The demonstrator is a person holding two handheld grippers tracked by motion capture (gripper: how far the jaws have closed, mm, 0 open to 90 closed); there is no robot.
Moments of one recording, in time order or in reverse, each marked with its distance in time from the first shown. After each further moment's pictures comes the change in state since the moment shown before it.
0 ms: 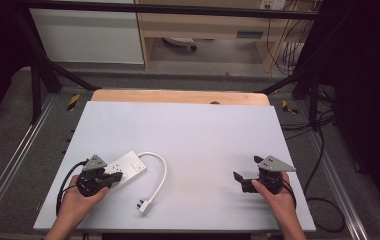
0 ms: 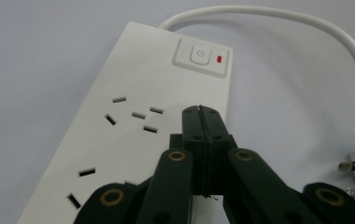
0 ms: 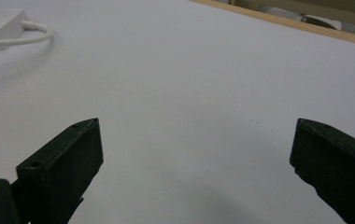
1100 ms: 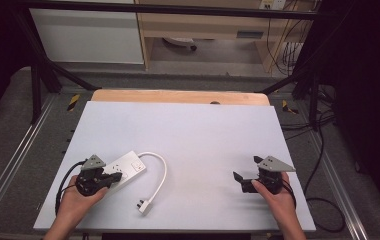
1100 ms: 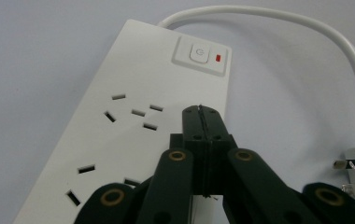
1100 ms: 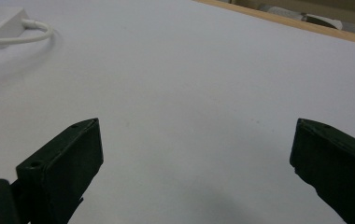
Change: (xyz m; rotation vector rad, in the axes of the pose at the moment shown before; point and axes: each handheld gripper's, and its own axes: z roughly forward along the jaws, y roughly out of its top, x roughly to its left) left arm 0.003 -0.001 -0.001 0.000 -0.022 -0.014; right arm 0.000 0.000 0.000 0.003 0.002 -0.002
